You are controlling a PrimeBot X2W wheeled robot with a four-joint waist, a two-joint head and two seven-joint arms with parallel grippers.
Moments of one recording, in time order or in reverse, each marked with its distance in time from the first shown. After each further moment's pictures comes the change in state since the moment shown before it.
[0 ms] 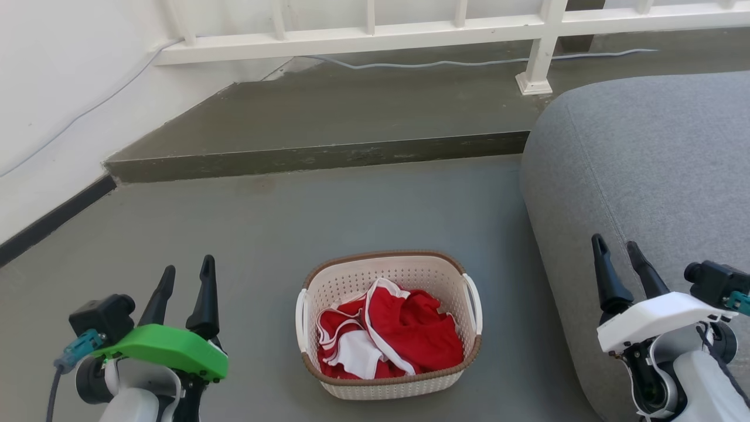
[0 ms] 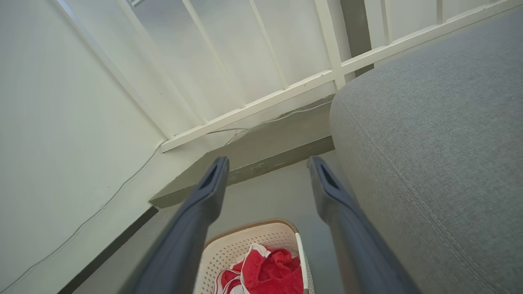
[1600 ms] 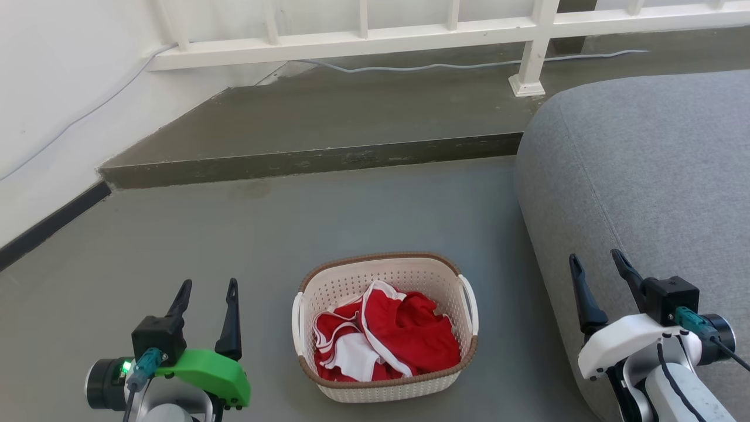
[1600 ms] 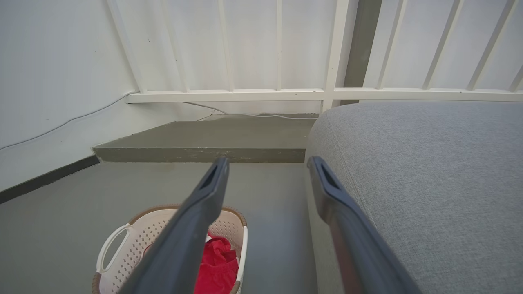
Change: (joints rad) left arm 0.012 -0.025 -0.056 0.092 0.365 0.058 -0.092; right arm 0.001 0.000 0.067 0.069 -0.388 -0.051 -0.086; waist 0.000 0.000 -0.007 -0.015
